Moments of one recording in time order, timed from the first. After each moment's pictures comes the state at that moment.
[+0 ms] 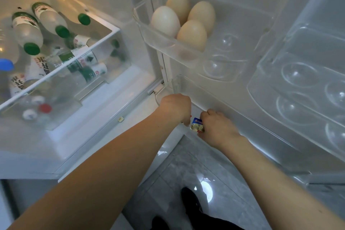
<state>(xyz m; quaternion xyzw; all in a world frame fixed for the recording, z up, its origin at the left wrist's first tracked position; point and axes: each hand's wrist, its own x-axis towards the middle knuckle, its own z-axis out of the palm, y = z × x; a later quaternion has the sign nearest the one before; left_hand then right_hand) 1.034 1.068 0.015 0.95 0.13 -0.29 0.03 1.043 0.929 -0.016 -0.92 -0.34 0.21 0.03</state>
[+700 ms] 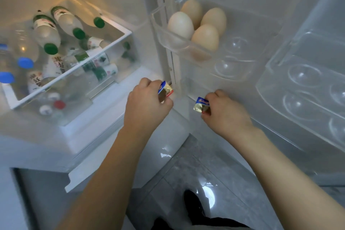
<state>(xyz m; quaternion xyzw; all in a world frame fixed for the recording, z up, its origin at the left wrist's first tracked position) 0.939 1.103 0.070 0.94 0.28 0.12 0.17 1.035 0.938 0.050 -0.93 -0.34 0.08 0.11</state>
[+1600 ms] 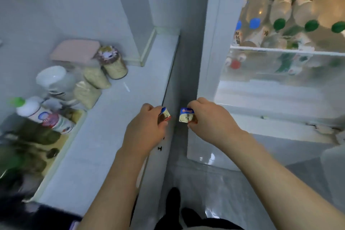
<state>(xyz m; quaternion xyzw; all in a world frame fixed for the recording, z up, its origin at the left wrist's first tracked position) 0.559 1.117 0.062 0.70 0.69 0.09 0.17 0.743 1.131 0.074 -0.59 -0.80 0.13 0.05</state>
